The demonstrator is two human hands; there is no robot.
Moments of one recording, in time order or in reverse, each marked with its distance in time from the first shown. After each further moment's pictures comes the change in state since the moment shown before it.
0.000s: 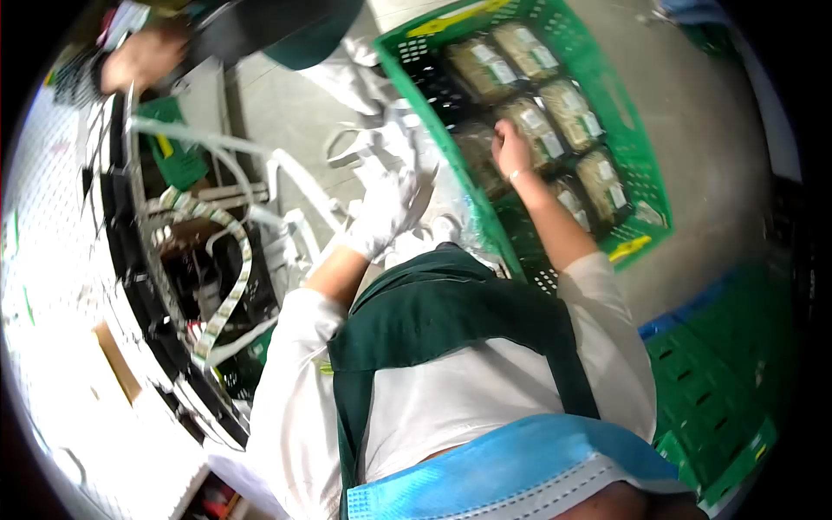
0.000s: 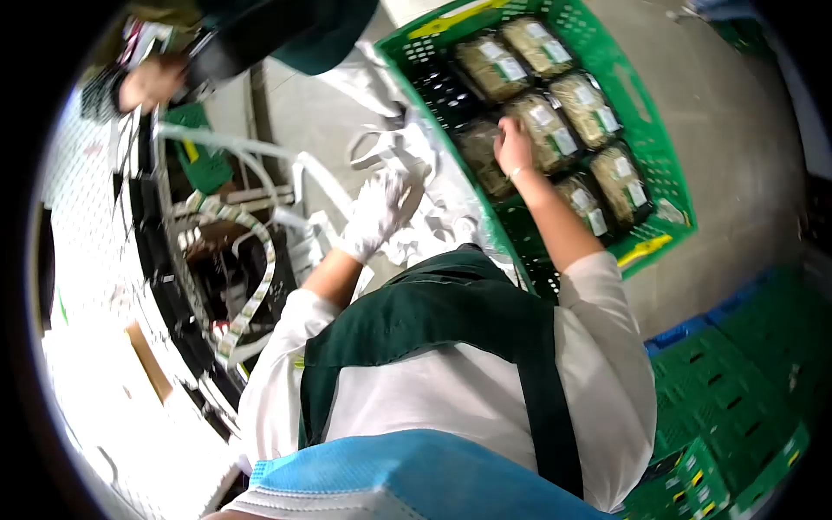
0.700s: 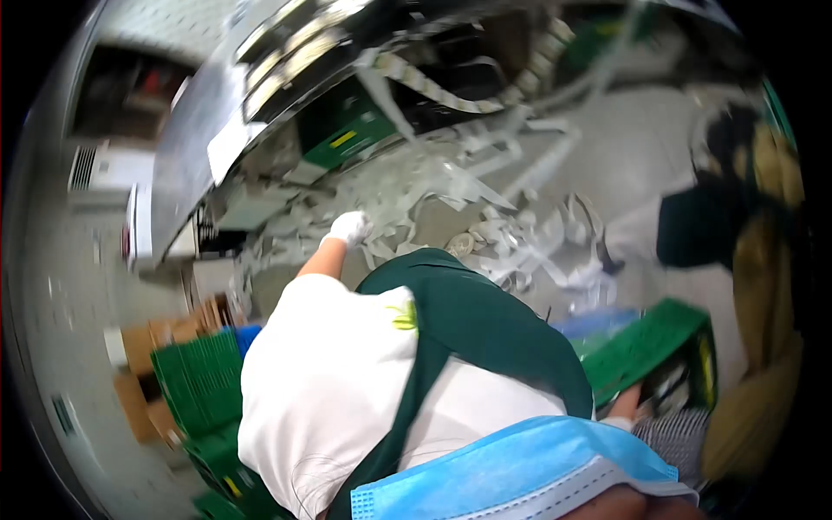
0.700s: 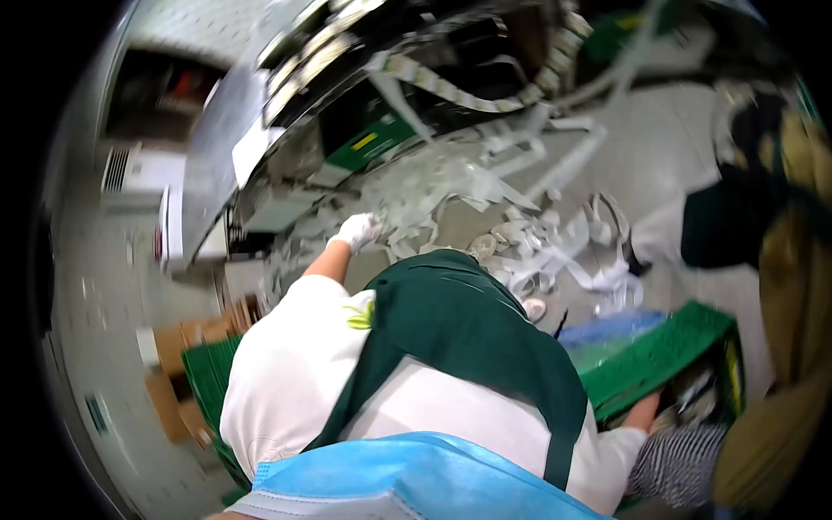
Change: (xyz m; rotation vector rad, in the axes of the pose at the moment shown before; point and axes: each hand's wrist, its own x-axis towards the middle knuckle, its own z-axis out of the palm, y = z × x) left_hand -0.495 0.046 -0.015 0.021 -0.027 -1.834; right_hand 0.061 -0.079 0.115 -0.484 -0.296 -0.327
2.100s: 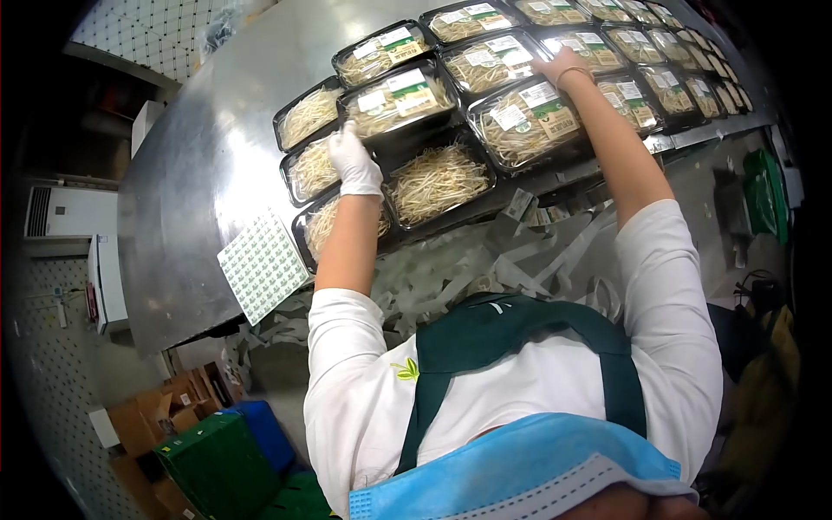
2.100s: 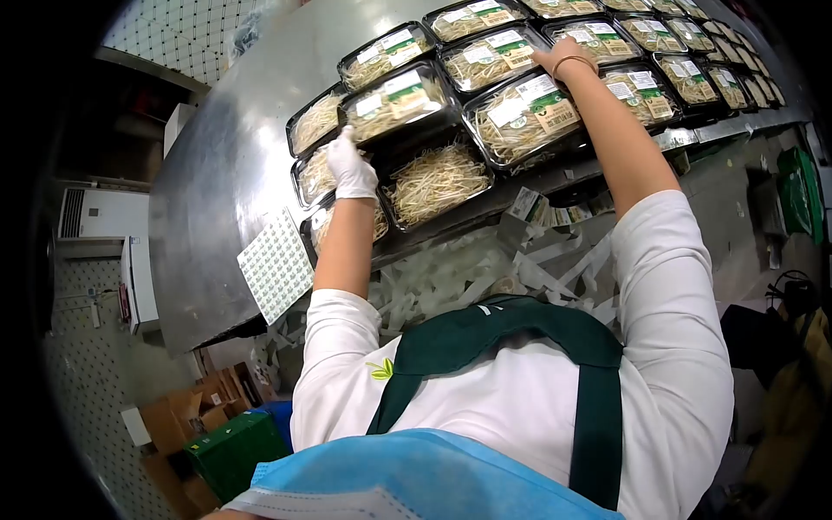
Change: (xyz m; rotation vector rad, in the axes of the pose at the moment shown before) left_hand 0.333 -0.294 -0.307 -1.948 1.182 -0.165; right_hand -0.038 -1.032 -0.010 -0.095 -0.140 -0.799
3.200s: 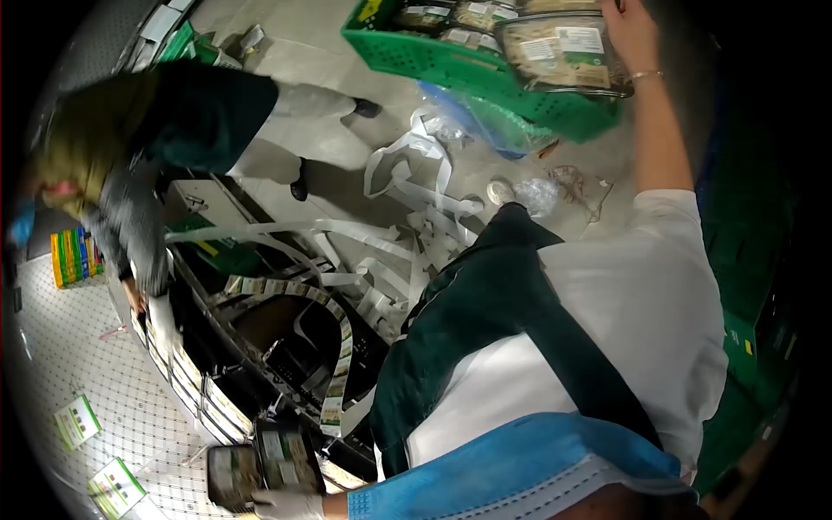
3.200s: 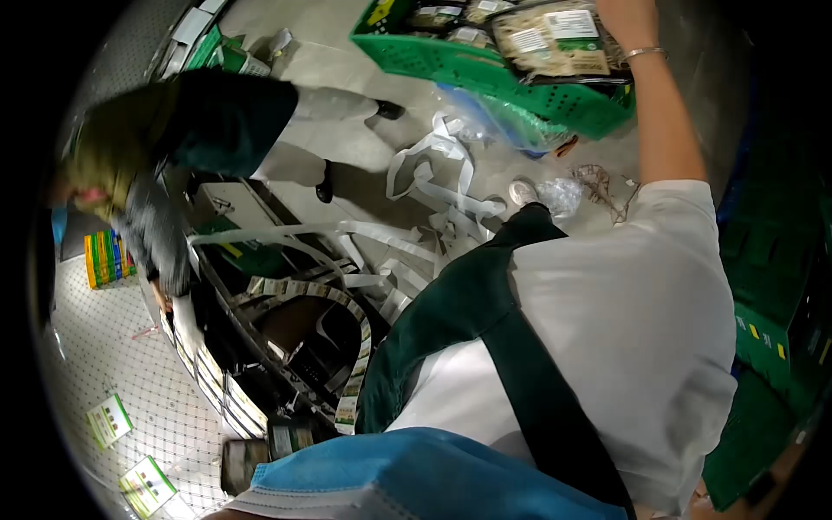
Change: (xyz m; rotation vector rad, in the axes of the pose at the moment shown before) left_hand -0.334 0.037 0.138 0.544 -0.944 0.913; right_hand -0.897 0.464 -0.073 -0.397 1.338 1.509
